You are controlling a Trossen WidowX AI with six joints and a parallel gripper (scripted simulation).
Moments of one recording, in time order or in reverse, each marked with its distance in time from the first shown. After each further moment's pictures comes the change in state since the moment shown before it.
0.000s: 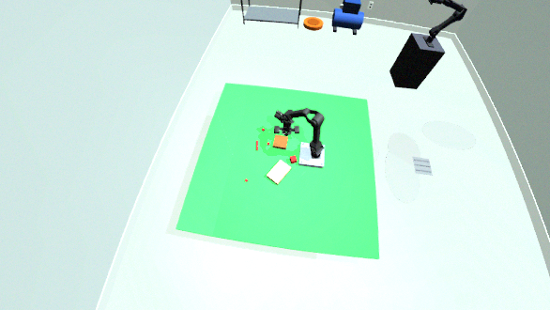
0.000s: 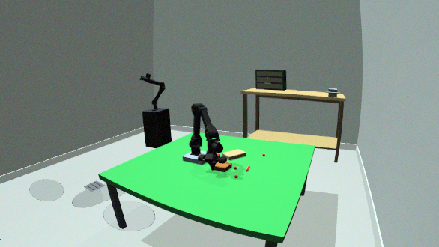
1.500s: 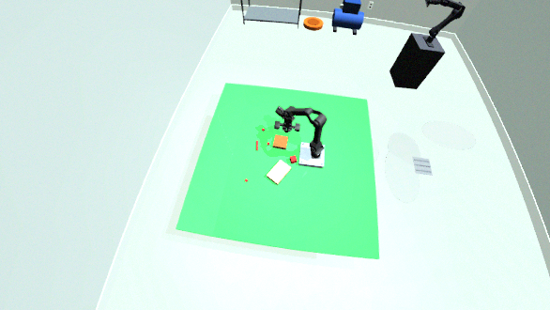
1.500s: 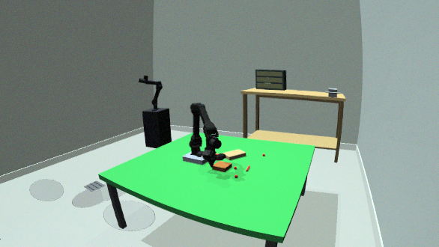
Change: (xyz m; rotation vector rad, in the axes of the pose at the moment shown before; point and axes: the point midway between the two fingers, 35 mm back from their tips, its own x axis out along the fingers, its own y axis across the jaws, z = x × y) arm -0.027 -0.002 0.013 0.109 -0.019 0.023
